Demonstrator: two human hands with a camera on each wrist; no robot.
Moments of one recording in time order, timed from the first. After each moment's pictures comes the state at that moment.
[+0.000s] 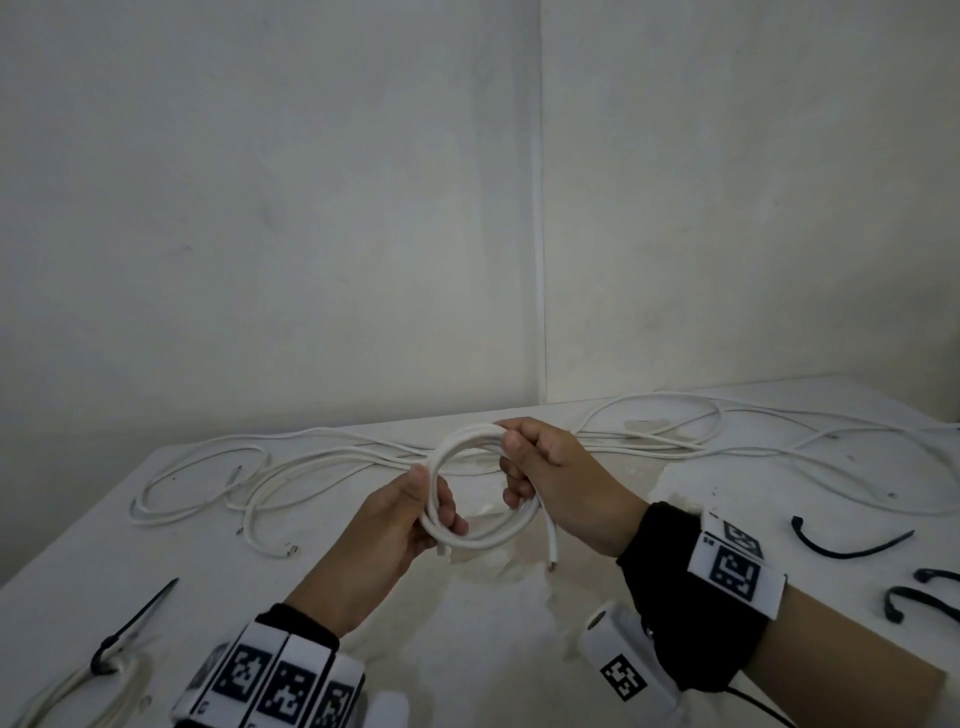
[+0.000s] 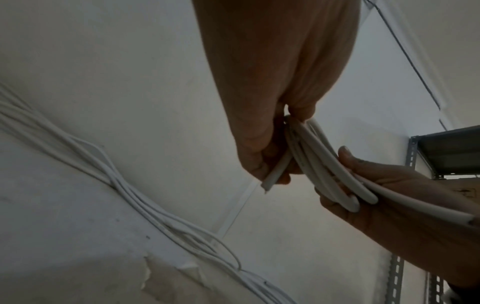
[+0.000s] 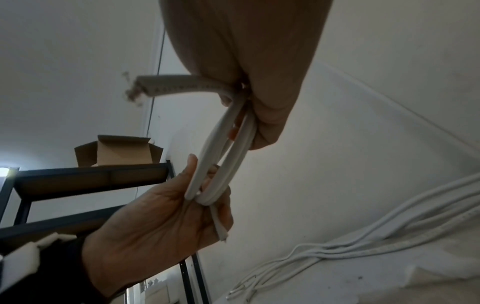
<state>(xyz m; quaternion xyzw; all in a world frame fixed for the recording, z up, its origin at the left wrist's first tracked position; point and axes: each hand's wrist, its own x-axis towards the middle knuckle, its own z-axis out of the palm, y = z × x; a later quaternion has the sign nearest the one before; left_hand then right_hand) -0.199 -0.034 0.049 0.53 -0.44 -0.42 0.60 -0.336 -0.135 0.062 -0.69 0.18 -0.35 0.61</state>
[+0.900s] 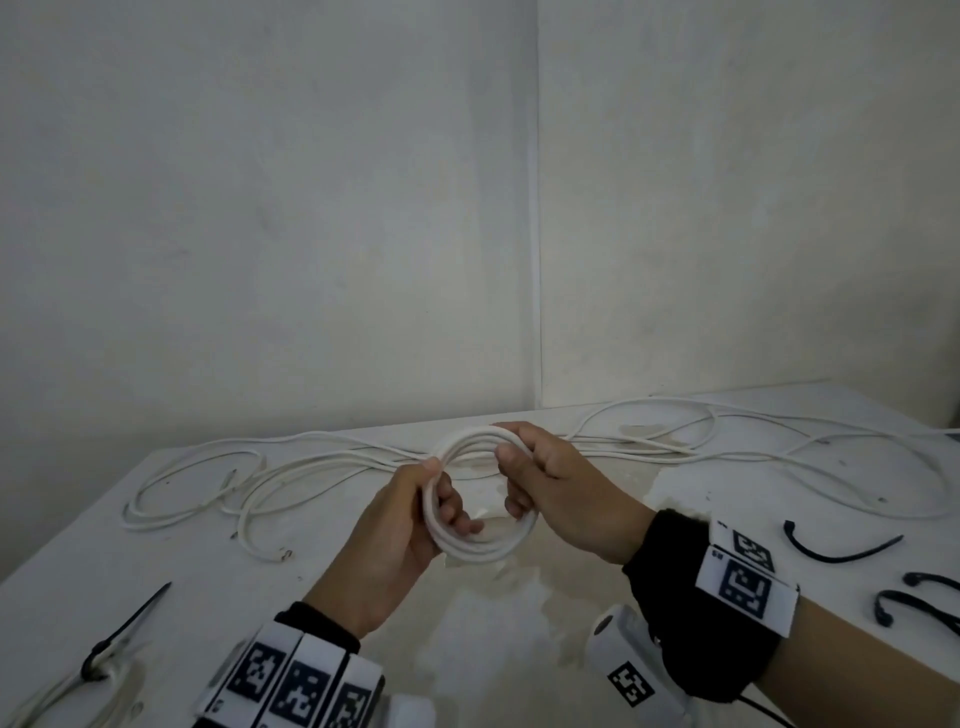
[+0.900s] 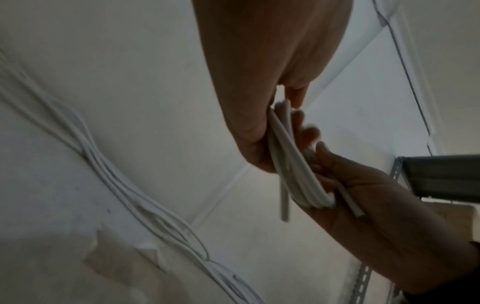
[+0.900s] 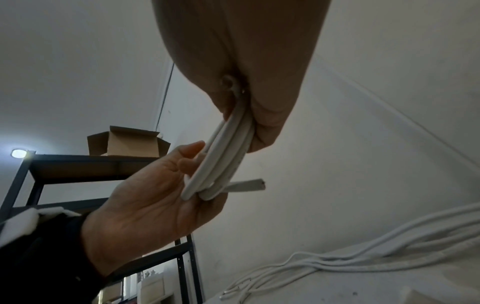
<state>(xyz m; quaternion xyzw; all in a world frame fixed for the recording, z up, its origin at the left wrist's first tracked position) -0.217 -0.040 0.062 0.49 -0.34 -0.48 0.65 -0.346 -0.132 0.066 -0.77 0.18 -0.32 0.52</state>
